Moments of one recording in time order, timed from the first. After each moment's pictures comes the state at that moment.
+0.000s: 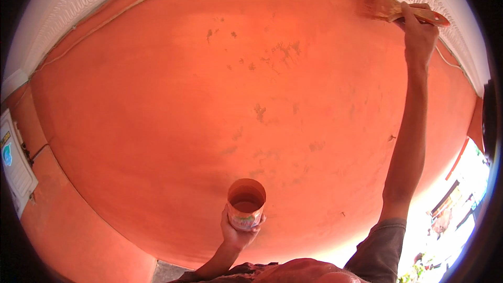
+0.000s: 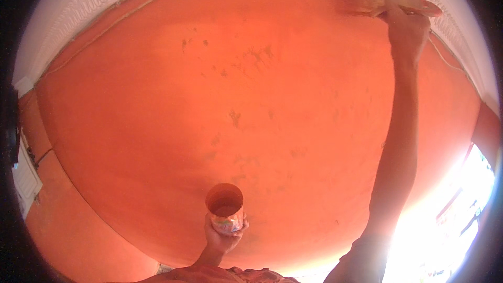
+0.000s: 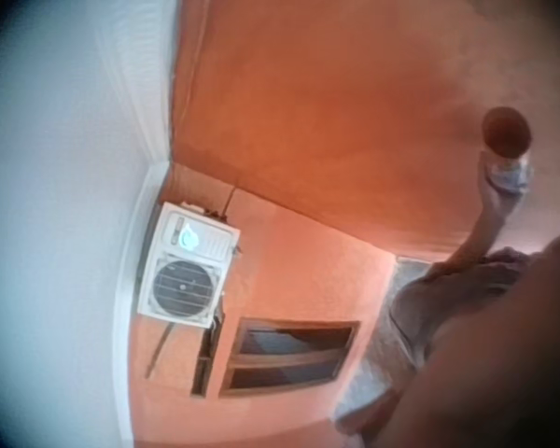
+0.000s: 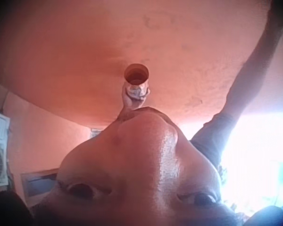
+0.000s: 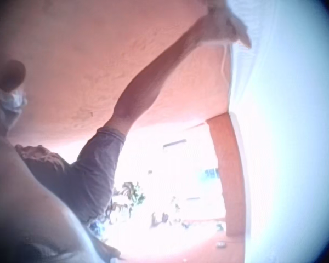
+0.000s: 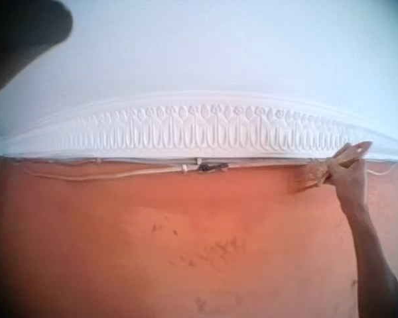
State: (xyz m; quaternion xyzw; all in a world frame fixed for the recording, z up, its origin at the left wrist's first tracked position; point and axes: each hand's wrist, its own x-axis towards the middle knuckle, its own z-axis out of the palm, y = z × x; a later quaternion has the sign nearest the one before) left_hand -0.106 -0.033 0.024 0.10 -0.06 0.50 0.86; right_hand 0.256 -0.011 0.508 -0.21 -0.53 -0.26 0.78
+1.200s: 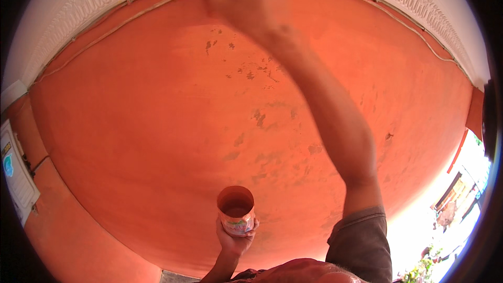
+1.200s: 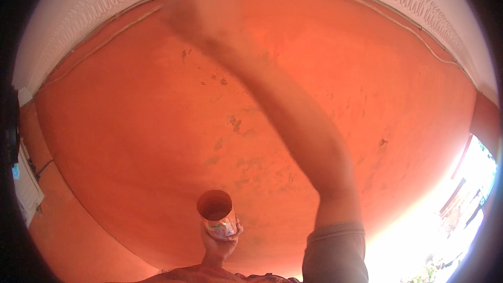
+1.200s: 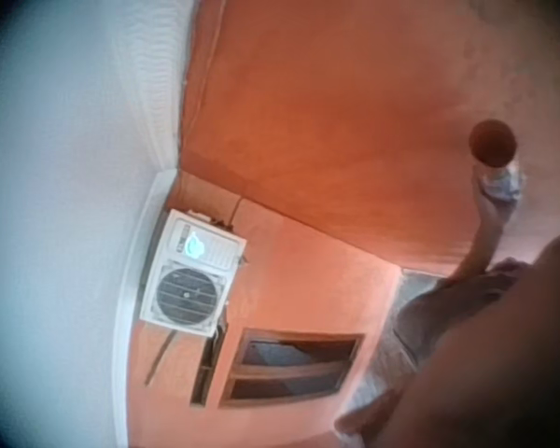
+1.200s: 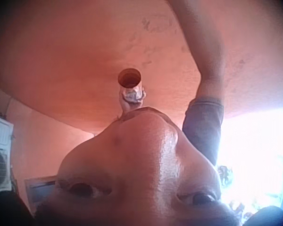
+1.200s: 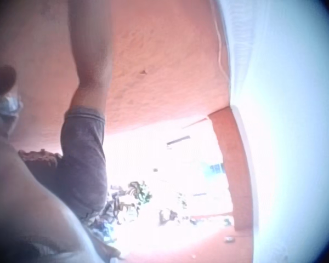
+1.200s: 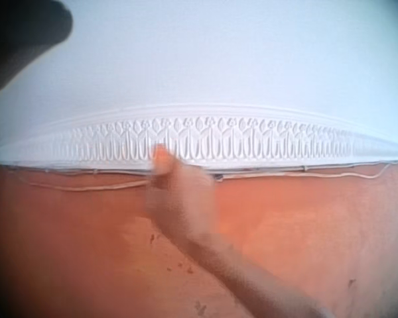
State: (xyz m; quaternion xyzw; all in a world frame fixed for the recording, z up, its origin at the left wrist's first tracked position) left_hand -0.094 -0.040 0.032 0.09 -0.03 0.52 0.85; right_hand 0.012 -0.014 0.520 -0.18 -0.67 -0.35 0.63
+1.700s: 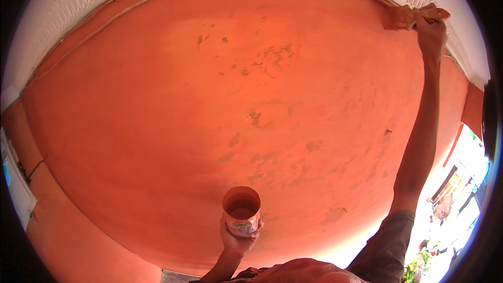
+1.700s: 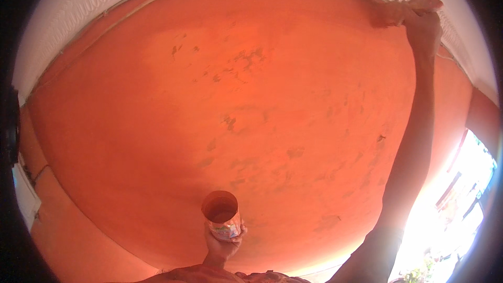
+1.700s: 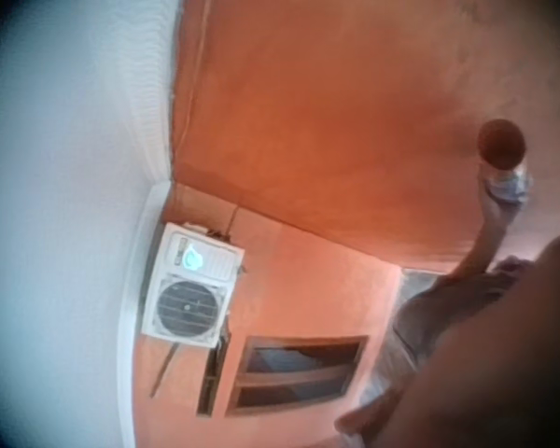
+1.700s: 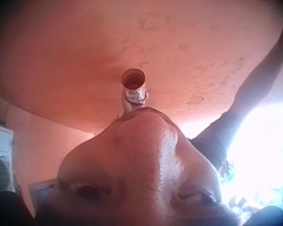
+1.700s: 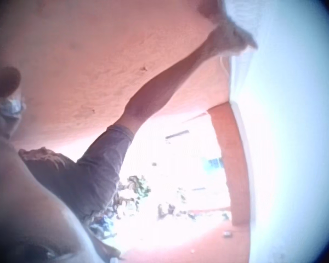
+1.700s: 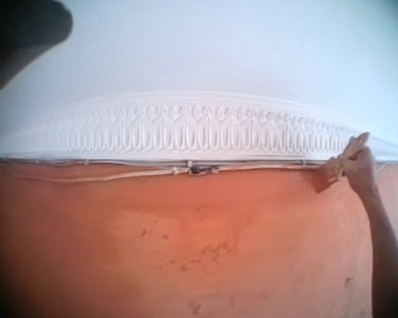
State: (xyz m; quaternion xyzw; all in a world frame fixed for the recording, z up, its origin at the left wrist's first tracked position) left_hand -0.102 -0.032 0.025 0.09 -0.03 0.50 0.86; right_hand 0.343 -0.061 0.525 -0.49 -0.40 -0.43 0.65
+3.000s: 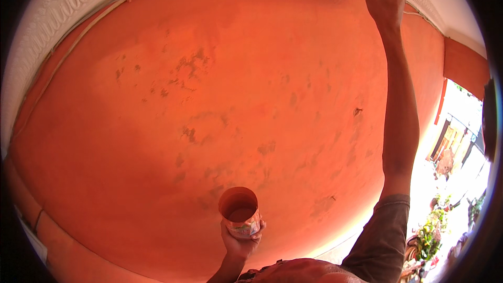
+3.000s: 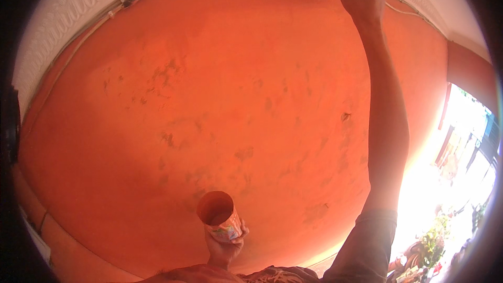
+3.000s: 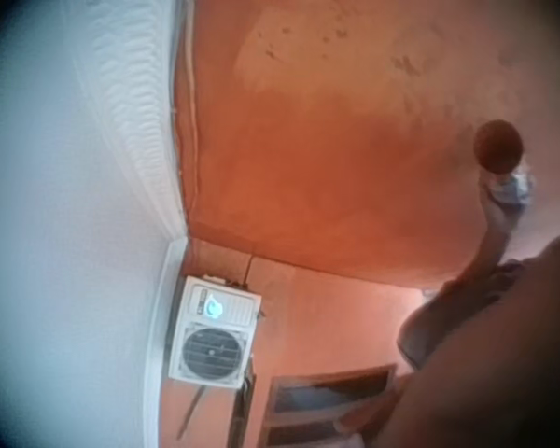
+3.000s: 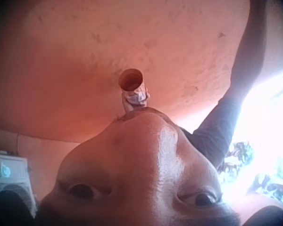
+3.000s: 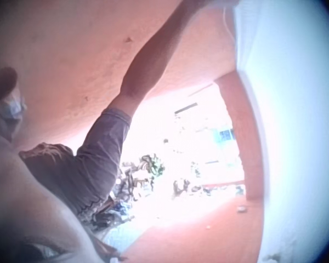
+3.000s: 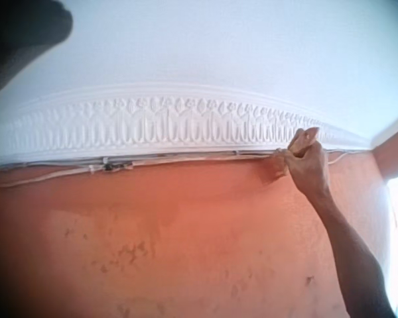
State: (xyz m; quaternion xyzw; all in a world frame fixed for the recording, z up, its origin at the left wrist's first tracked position) left_hand -0.129 -0.026 0.072 0.12 0.01 0.41 0.90; right_hand 0.270 -0.067 0.509 -0.27 -0.41 -0.51 0.71
